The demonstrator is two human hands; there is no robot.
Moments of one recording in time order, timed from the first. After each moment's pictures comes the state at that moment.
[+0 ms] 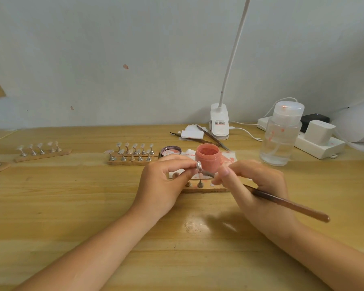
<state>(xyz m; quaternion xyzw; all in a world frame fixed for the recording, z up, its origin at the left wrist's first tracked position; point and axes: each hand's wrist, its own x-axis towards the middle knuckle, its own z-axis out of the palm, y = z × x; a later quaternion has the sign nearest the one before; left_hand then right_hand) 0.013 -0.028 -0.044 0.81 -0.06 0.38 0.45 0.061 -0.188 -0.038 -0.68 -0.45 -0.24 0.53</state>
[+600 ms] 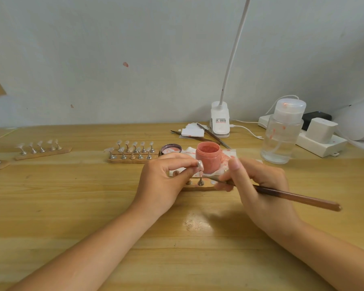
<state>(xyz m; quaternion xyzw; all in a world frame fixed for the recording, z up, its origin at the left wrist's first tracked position) 0.014 -0.027 -0.046 0.80 -0.07 0.38 0.45 0.062 -0.188 -0.040 -0.67 -0.45 -0.21 0.56</state>
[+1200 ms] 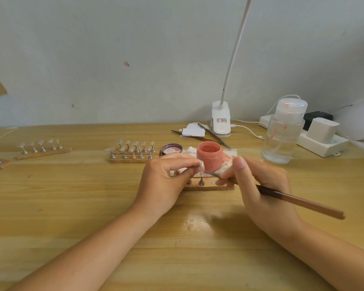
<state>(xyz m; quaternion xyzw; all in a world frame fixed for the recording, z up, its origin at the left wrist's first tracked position) 0.013 -0.028 -0.044 0.80 -0.08 0.38 0.45 0.062 -0.187 -0.041 -0.67 -0.44 -0.22 0.55</state>
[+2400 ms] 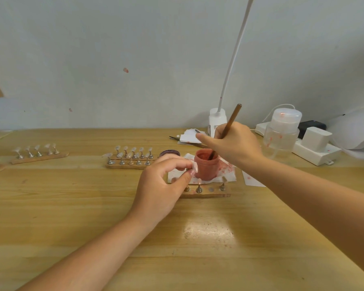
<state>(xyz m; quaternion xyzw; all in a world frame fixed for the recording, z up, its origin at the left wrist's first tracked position) 0.007 -0.030 -0.036 0.81 -0.02 0.37 0.45 0.137 -0.141 0.005 -0.87 -0.28 -0.17 0.37</state>
